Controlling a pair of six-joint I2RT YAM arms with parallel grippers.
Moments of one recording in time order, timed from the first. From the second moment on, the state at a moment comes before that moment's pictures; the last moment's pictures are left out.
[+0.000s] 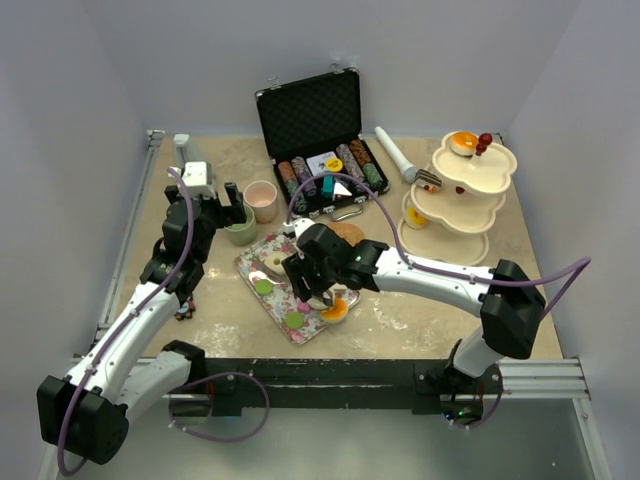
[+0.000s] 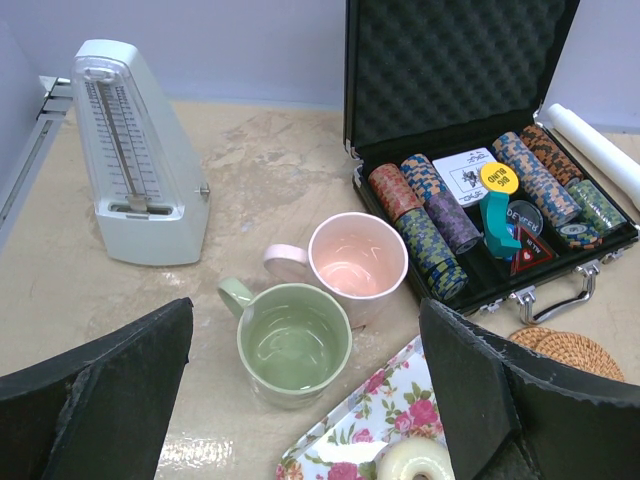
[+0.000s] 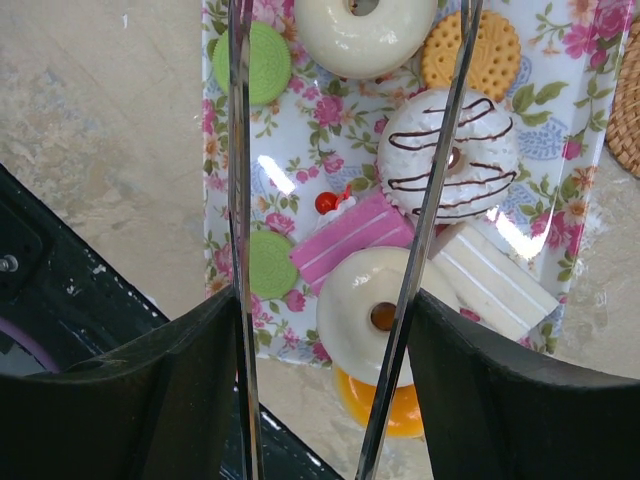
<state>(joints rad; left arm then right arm) -0.32 0.92 0.73 0.03 -0.30 -0.17 1.05 1.58 1.18 -0.47 0.06 0.38</state>
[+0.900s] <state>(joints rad) -0.32 0.92 0.73 0.03 -0.30 -0.17 1.10 1.63 1.22 -0.54 0.16 0.38</state>
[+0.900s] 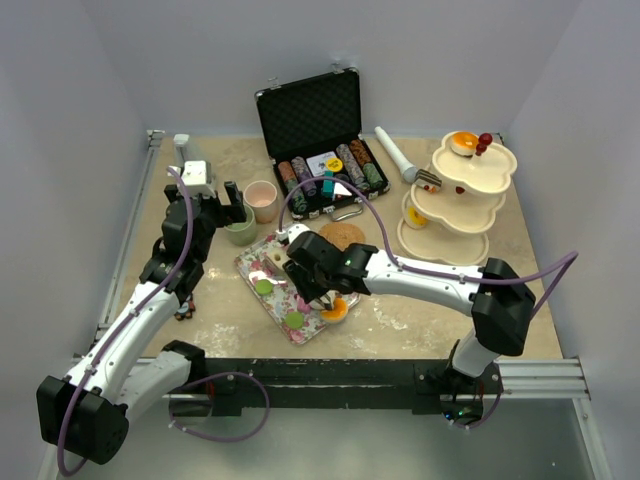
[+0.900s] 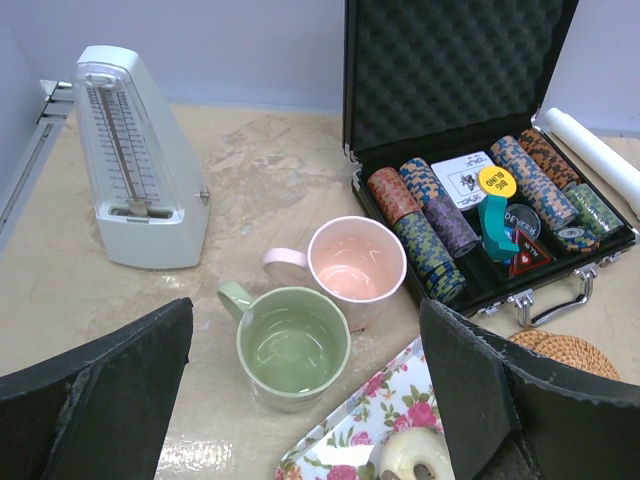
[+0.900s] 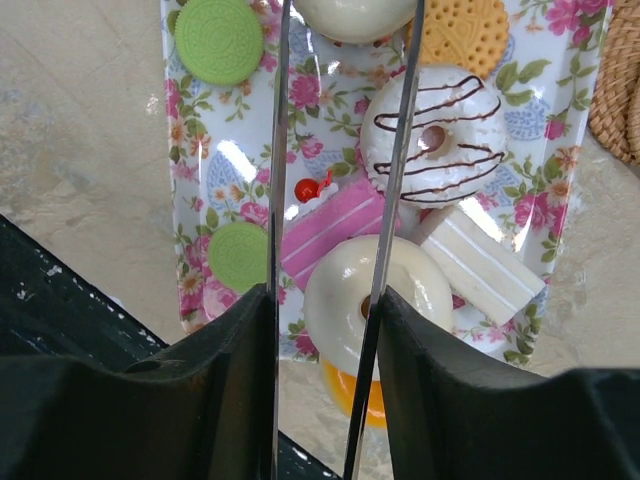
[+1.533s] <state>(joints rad) -0.32 0.92 0.74 0.03 -0.30 -0.17 0.77 1.44 1.19 -0.59 0.26 0.43</state>
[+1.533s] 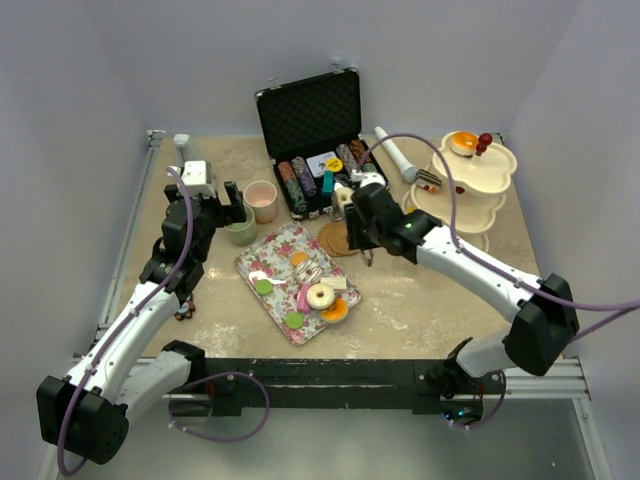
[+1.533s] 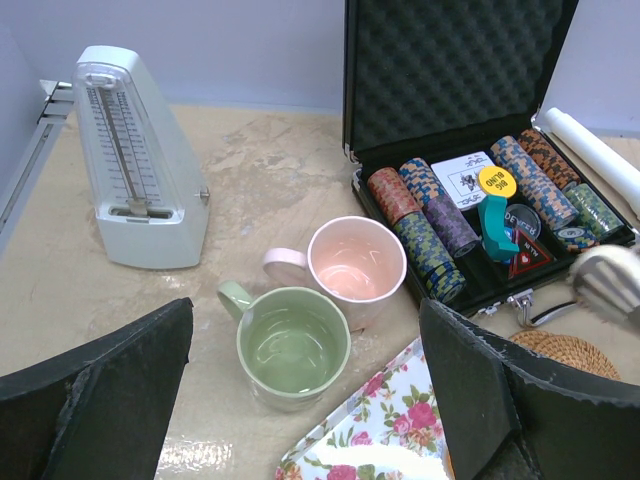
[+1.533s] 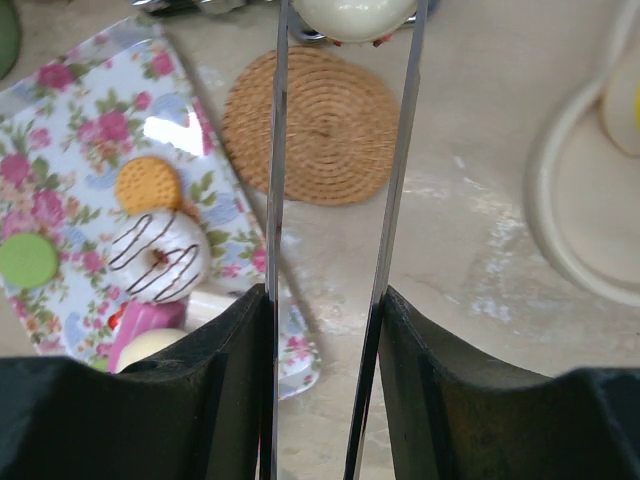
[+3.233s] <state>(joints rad) -0.42 0.98 0.75 0.03 -0.40 -0.09 0.47 1.07 0.90 -0.70 0.33 0.69</state>
